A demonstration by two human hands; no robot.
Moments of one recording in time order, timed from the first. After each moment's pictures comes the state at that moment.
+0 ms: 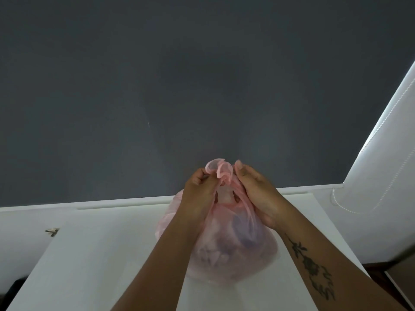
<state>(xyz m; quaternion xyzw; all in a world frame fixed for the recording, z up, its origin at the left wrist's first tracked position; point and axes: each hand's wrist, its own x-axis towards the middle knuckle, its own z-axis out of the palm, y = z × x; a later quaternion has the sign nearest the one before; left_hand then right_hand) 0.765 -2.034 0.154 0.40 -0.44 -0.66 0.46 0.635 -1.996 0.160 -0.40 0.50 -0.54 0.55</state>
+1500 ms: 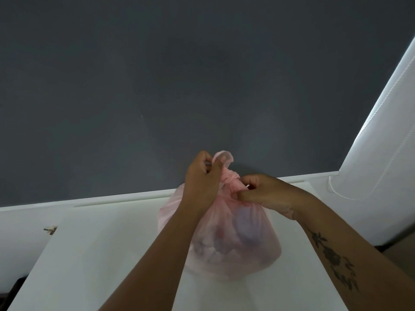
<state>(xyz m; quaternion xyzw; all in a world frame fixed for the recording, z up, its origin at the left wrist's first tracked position) 0.756 -2.044 0.152 0.47 -0.66 -0.37 0.45 0.605 -1.981 0.160 -0.57 0.59 -0.31 0.48</state>
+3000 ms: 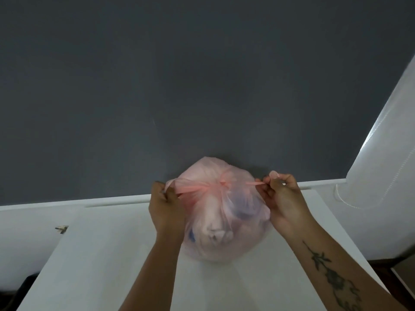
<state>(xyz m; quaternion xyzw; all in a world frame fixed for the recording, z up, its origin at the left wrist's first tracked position) 0.824 -2.040 0.109 0.65 -0.49 -0.26 0.52 0.621 -1.978 0.141 -0.13 0.46 -0.74 0.47</state>
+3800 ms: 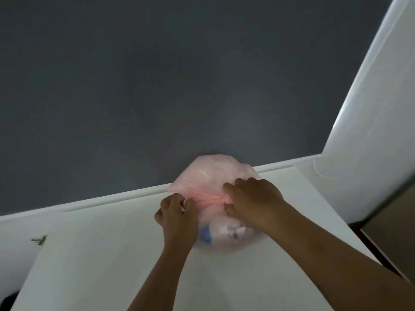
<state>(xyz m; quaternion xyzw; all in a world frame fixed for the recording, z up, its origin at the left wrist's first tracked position) 0.818 -2.008 0.062 0.65 -0.60 -0.31 0.35 0.658 -1.954 0.140 -0.71 0.70 0.00 -0.04</state>
